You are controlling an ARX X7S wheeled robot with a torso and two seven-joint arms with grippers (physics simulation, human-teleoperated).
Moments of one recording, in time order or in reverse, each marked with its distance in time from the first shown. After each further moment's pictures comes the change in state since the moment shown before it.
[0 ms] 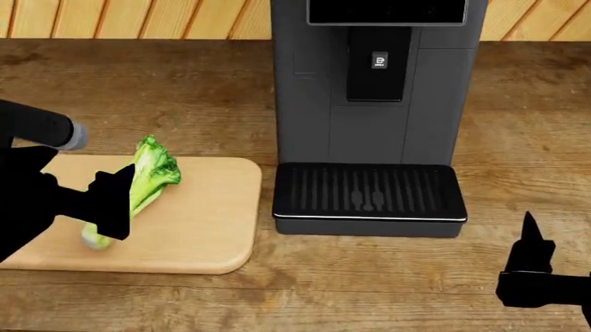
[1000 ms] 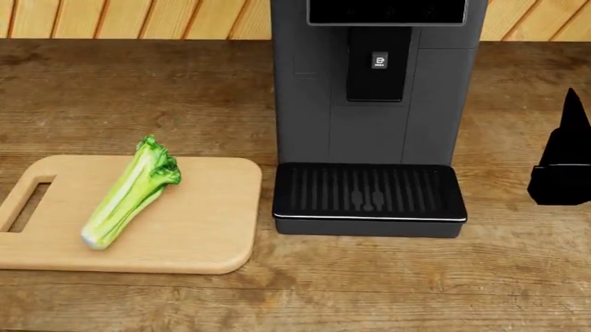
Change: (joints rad) left arm -0.289 -0.175 -0.329 0.182 -0.373 -0.360 -0.264; right arm 0.295 0.084 0.005 -0.091 0.086 0.106 0.082
